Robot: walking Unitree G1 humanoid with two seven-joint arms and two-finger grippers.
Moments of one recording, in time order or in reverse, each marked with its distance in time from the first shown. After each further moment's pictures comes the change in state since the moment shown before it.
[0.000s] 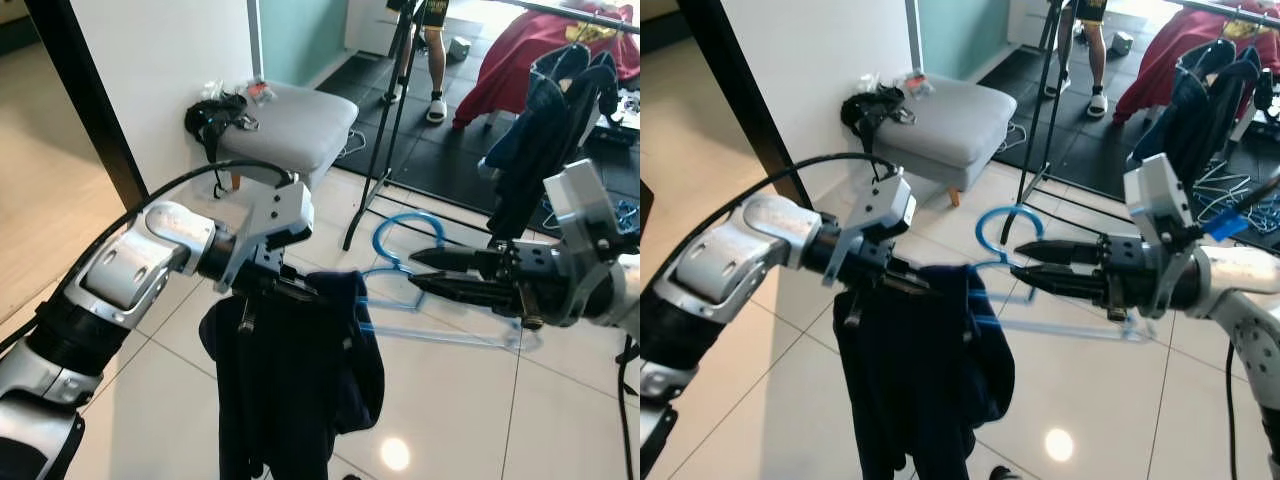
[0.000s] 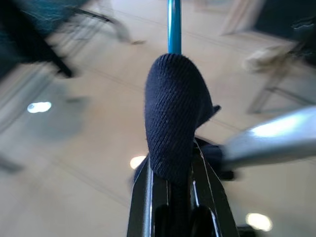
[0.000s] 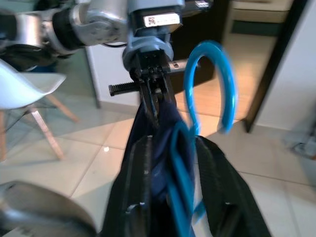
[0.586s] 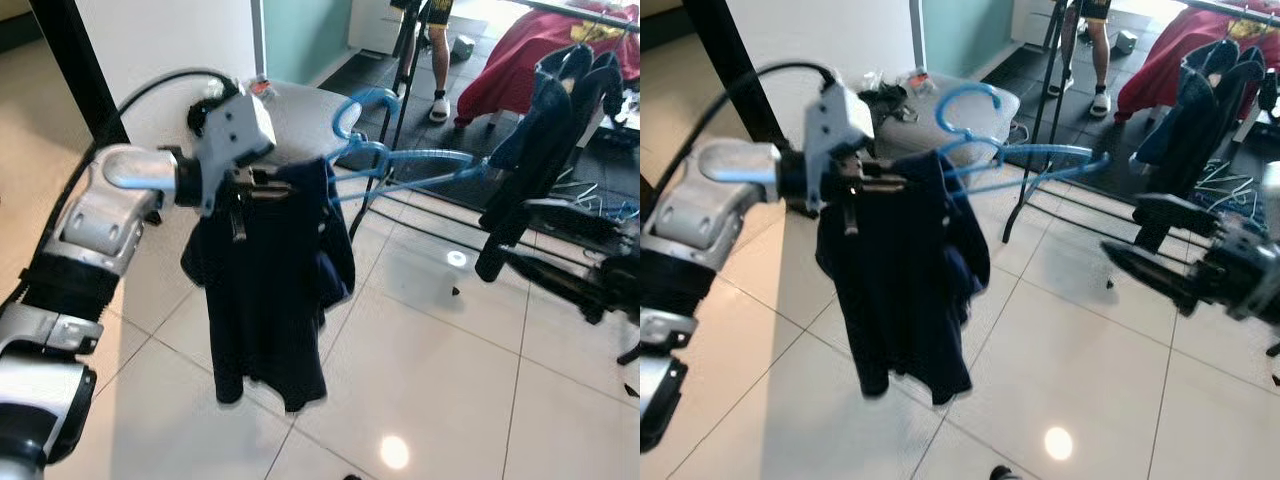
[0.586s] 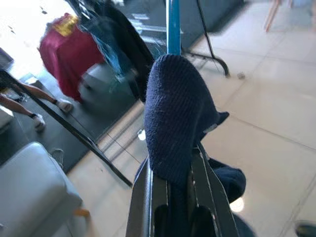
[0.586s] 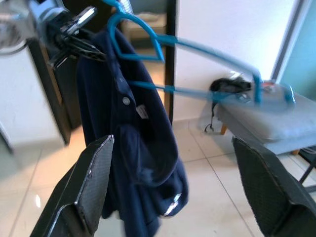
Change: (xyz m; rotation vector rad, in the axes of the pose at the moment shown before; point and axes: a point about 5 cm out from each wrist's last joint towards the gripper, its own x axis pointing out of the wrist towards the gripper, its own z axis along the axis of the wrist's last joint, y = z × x) left arm -0.051 0.052 0.026 0.179 -0.166 0.390; right arm -0.082 0.002 -0.018 0.090 -0.131 -0.452
